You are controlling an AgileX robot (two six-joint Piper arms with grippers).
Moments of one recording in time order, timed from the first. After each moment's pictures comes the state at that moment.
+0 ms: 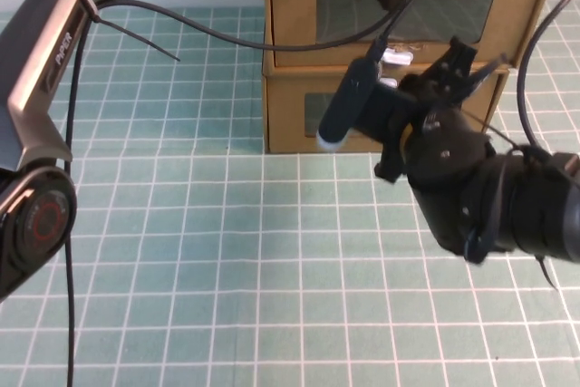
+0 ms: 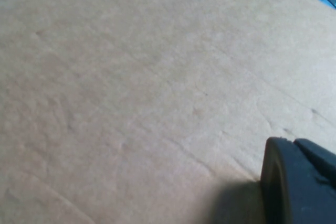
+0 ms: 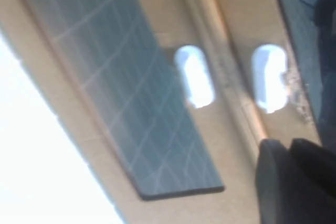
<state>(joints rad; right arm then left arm) 0.77 1.73 -1.12 -1.66 0.71 0.94 -0.39 2.32 -2.54 -0.77 1.07 0.55</state>
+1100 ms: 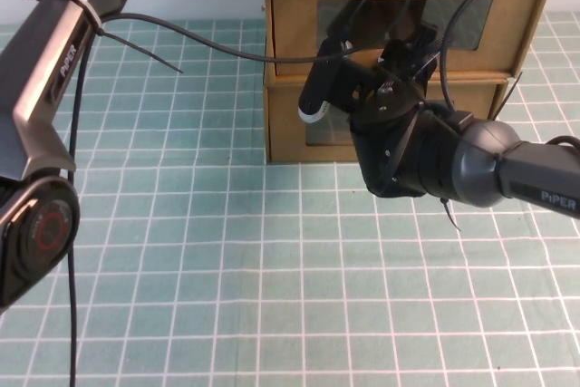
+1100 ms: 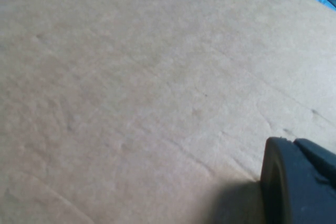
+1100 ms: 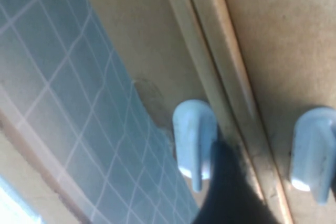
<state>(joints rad) 0.69 2.03 -1.48 -1.53 0.78 0.72 -0.39 2.33 -2.53 -0.78 1.06 0.57</state>
